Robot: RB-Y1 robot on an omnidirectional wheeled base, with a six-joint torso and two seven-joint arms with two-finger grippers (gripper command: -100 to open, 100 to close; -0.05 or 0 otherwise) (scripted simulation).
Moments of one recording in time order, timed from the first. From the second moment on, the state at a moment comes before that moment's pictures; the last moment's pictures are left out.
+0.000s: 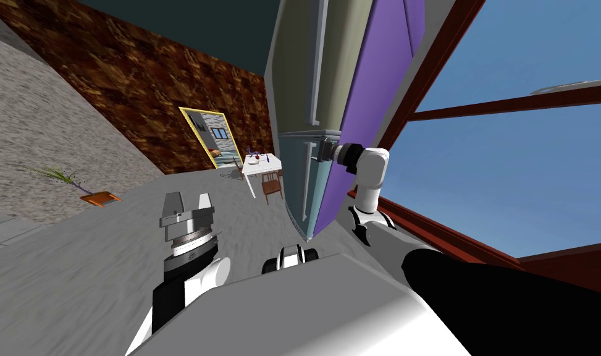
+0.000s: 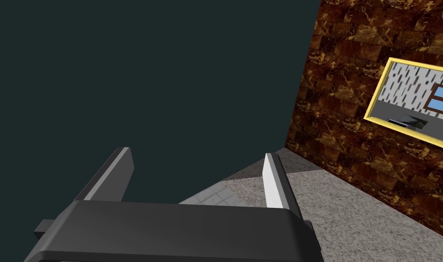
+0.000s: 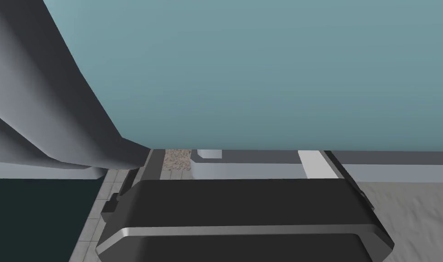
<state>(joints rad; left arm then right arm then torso) 0.48 -0.02 0.07 -2.23 0.12 -0.62 -0.13 -0.71 -0.52 -0.33 -2.17 2.21 -1.29 -0.06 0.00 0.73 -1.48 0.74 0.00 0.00</state>
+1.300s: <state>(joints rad) 0.48 -0.02 0.07 -2.23 0.12 -0.62 -0.13 -0.69 -0.51 -0.38 -2.31 2.50 -1.43 -0.16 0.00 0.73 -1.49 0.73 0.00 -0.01</state>
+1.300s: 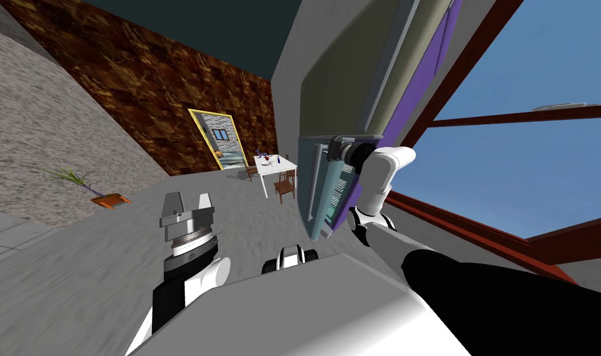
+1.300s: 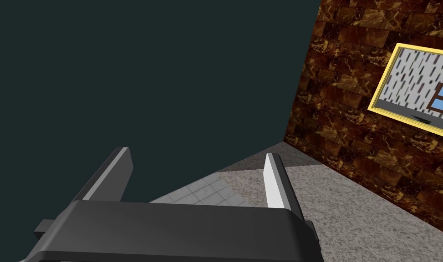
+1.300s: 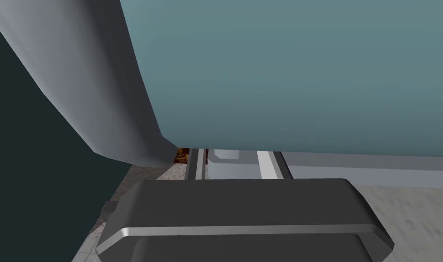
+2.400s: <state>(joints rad) 0.48 -0.02 0.07 -2.23 0.12 -0.62 -0.13 -0.67 -0.52 -0.41 -2.42 2.75 -1.57 -0.21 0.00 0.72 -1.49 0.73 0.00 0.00</state>
